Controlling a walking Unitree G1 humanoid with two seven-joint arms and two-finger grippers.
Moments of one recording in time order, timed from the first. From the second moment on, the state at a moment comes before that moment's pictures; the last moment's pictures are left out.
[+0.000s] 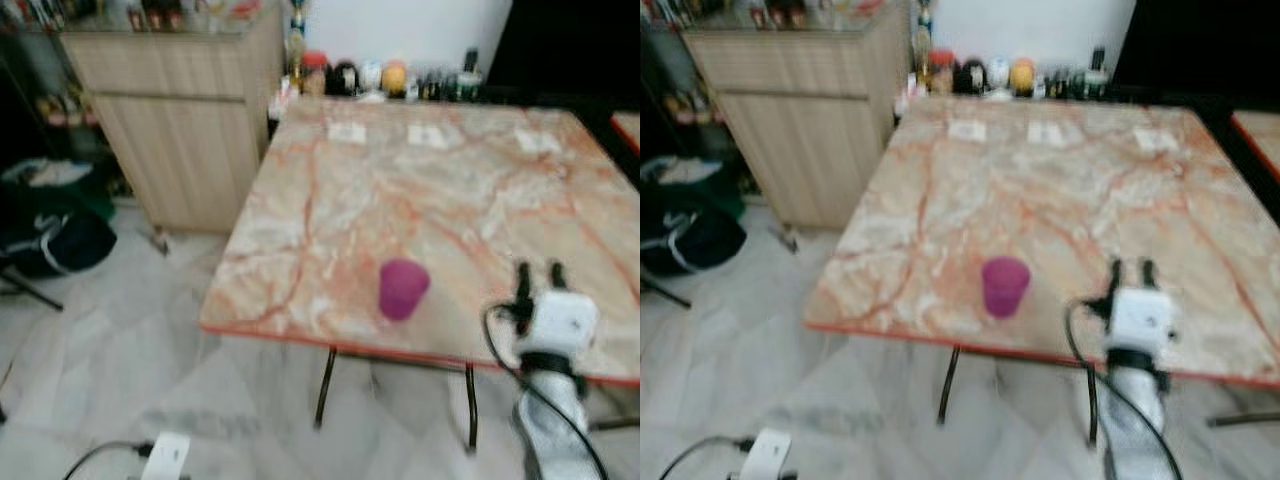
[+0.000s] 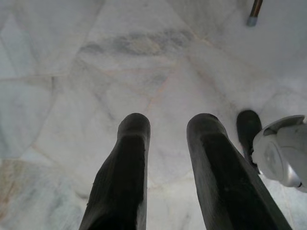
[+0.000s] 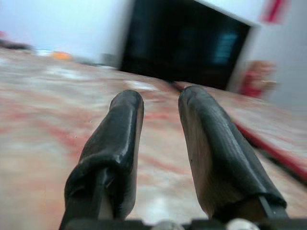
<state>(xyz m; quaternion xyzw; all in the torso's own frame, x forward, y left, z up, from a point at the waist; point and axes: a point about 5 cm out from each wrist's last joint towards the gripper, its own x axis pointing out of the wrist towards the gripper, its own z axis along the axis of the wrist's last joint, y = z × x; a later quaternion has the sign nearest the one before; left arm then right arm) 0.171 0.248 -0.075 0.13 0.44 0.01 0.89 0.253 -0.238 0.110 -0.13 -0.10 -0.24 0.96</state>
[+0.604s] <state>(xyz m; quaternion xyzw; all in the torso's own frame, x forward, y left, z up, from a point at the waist) 0.181 0.238 -0.072 0.13 0.42 0.00 0.90 0.191 -0.285 0.000 0.04 0.23 -0.47 0.85</state>
